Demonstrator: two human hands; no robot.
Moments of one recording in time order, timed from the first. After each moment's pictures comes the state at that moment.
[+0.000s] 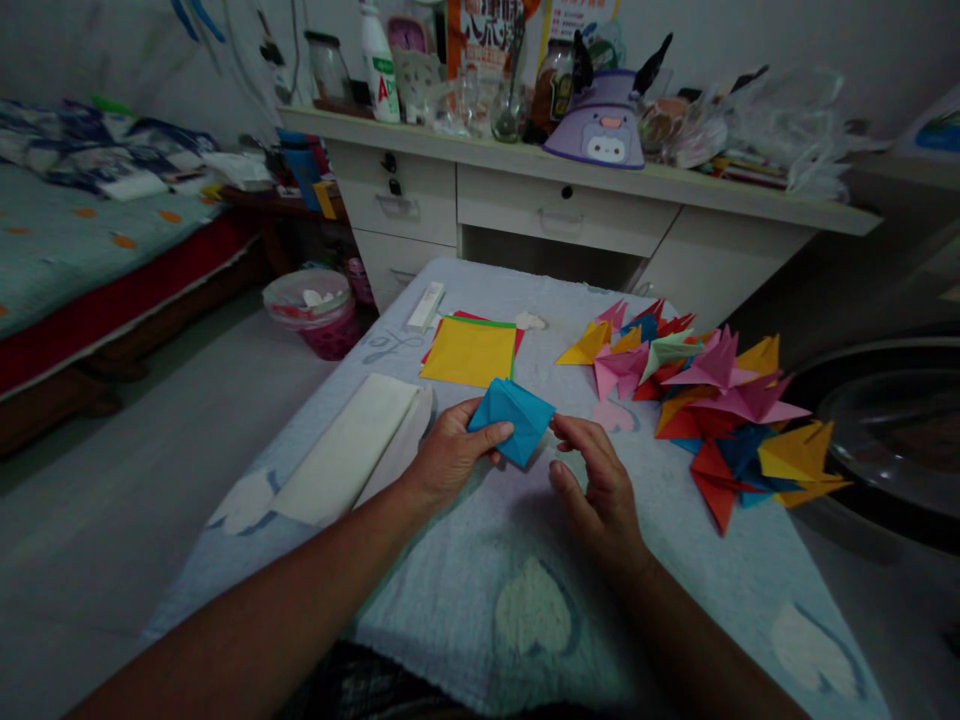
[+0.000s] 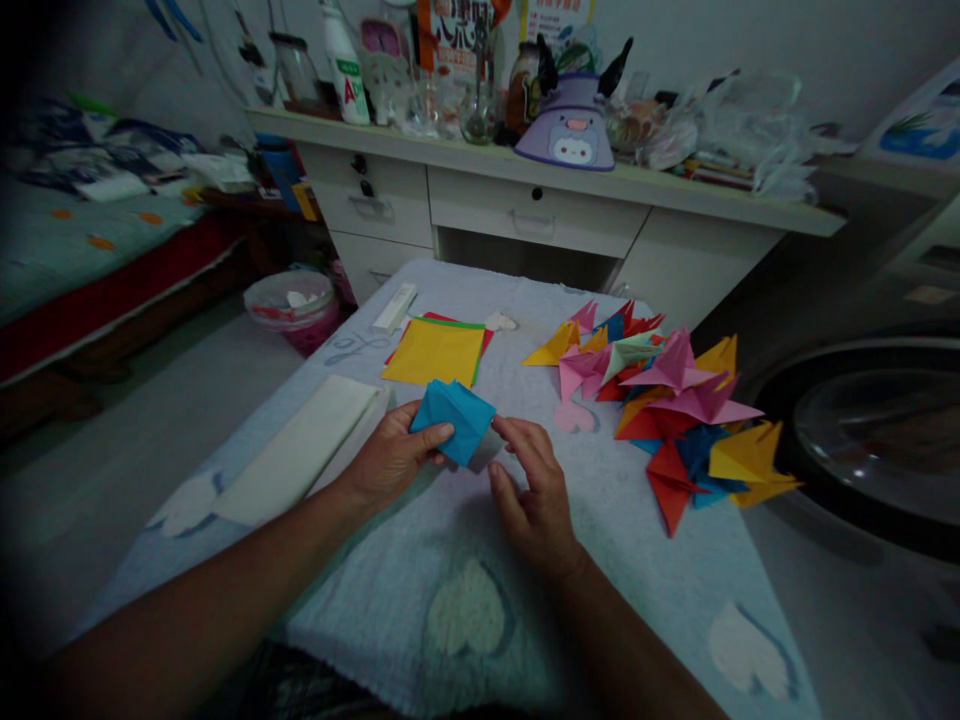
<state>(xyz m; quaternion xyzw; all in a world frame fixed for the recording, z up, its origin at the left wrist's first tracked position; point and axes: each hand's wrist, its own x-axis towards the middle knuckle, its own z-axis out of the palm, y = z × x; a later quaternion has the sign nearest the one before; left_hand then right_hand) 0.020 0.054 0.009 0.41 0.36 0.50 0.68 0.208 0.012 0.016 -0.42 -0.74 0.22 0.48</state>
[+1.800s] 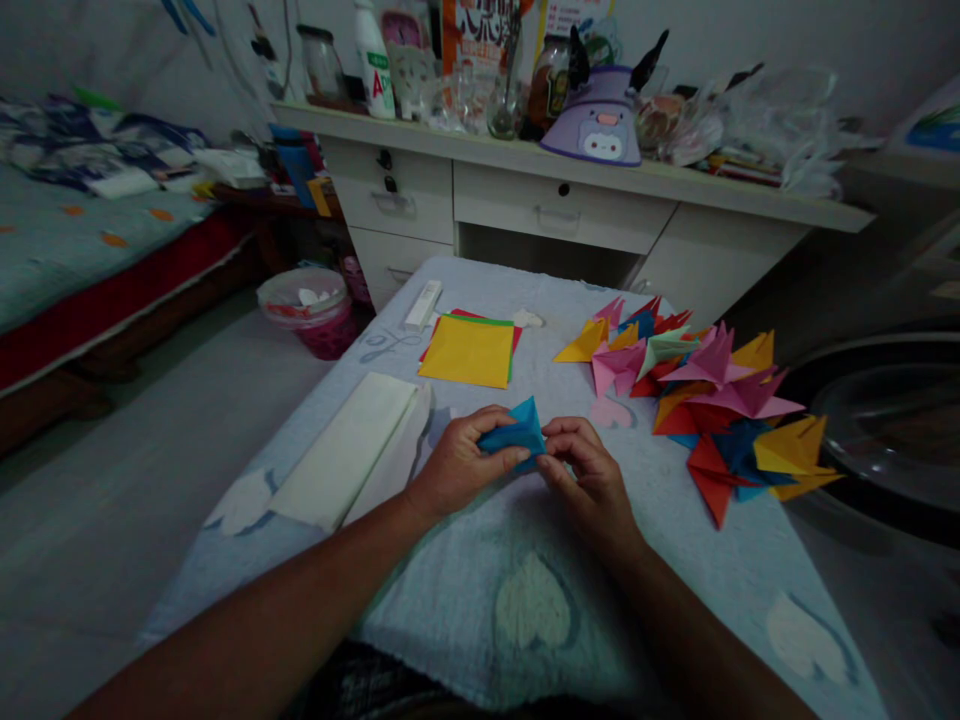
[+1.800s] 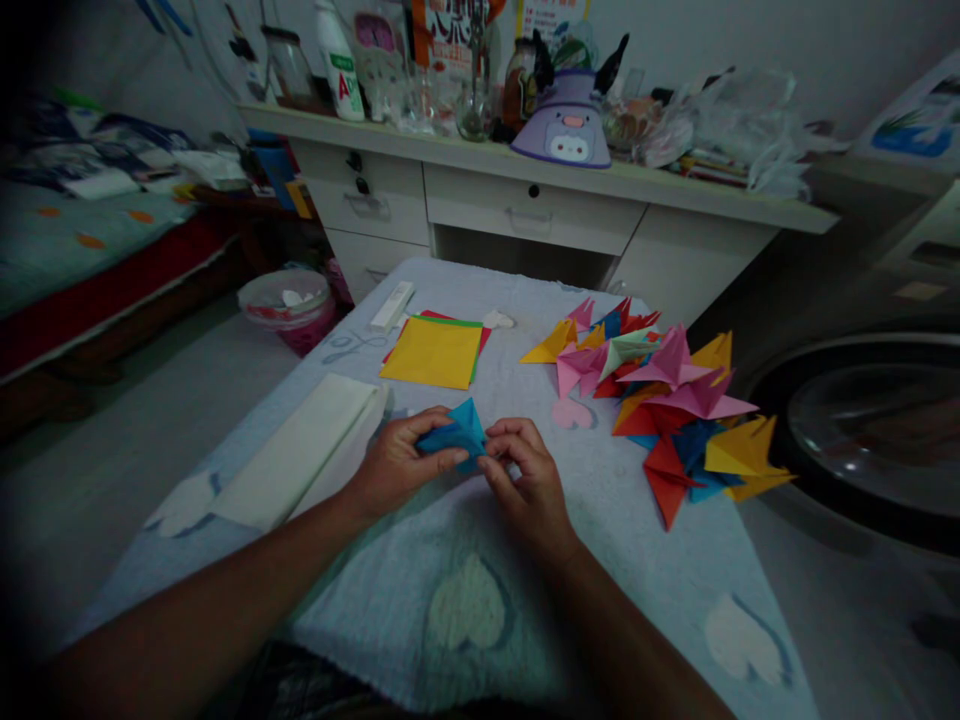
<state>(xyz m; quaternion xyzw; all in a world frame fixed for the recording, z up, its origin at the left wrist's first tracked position) 0.019 0.045 0.010 0.65 0.38 0.46 0.46 0.205 0.018 0.008 -0.42 -0.68 0.36 0.48</state>
